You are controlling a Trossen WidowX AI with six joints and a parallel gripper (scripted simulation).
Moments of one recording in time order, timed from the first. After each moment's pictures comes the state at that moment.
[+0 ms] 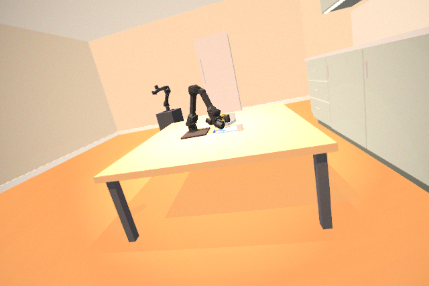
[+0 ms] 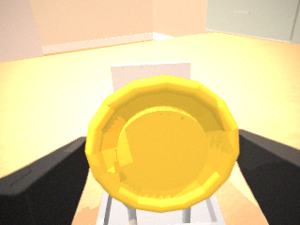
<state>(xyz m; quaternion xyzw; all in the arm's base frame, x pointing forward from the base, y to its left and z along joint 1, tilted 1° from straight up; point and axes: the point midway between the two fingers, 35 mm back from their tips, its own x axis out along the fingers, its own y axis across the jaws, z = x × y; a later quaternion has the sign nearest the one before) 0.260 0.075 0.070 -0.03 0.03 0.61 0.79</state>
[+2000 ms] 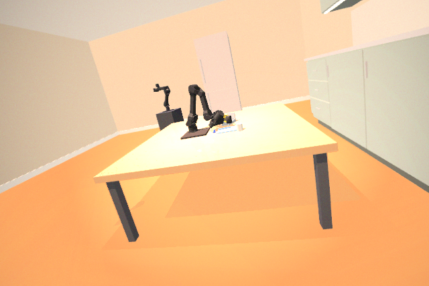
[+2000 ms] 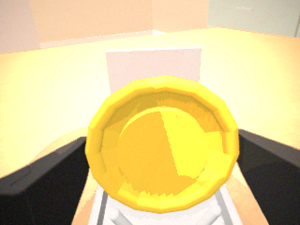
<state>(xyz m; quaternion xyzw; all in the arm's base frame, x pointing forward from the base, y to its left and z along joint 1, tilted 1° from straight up) 0.265 0.102 0.053 -0.04 0.03 0.61 0.79</state>
